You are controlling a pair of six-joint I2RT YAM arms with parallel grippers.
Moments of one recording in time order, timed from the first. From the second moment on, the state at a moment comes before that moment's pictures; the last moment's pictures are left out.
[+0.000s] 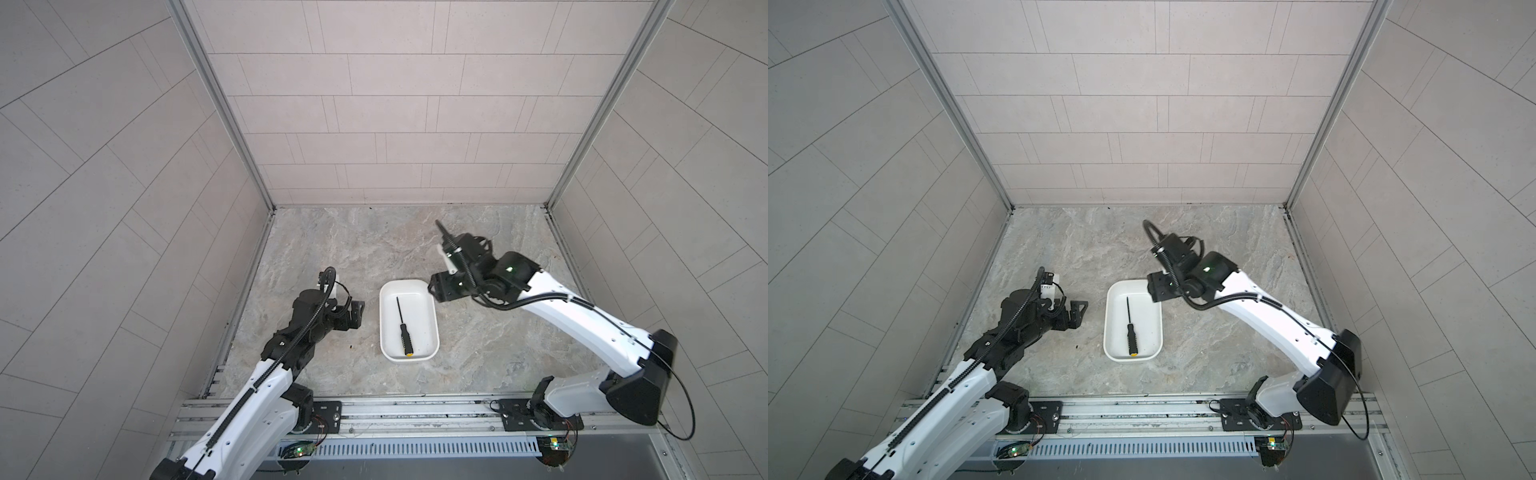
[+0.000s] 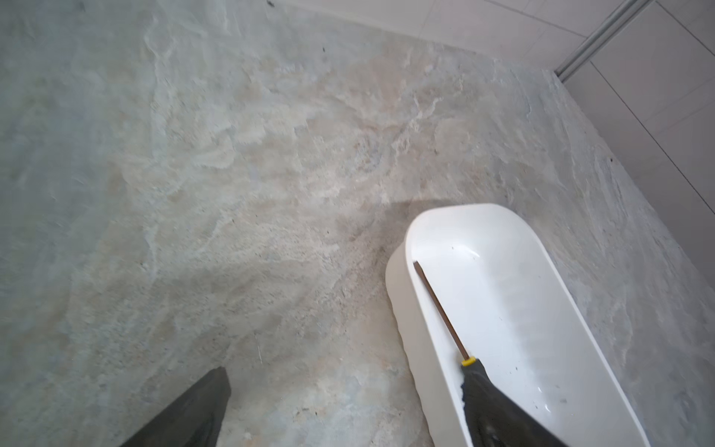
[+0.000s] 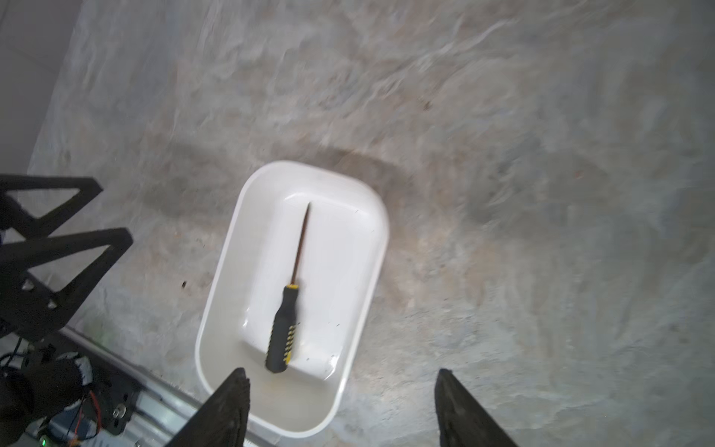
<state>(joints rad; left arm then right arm) -0.32 0.72 0.41 -0.24 0.08 -0.29 0.65 1.33 1.36 -0.95 0.08 0.43</state>
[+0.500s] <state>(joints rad) -0.31 1.00 0.42 0.10 -0.32 -0.03 0.18 1.19 0.87 -0.46 0.31 0.13</state>
